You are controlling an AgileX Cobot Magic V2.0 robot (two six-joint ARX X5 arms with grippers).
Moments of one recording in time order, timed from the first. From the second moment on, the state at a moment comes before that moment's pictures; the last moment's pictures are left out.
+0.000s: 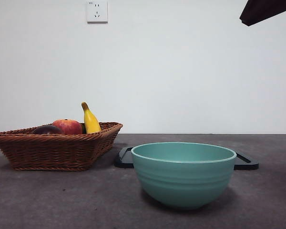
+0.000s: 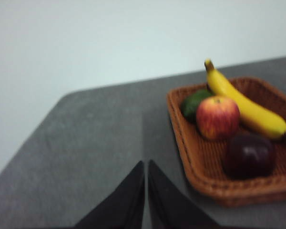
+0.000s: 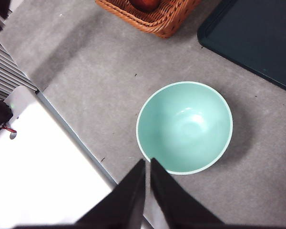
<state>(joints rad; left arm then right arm) 0.01 0.06 0.11 -0.12 0.02 0.17 0.61 0.83 0.87 -0.80 -0.39 0.19</state>
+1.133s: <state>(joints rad) 0.01 0.00 0.03 -0.18 0.02 0.12 0.61 0.83 0.87 -0.80 -0.39 0.19</state>
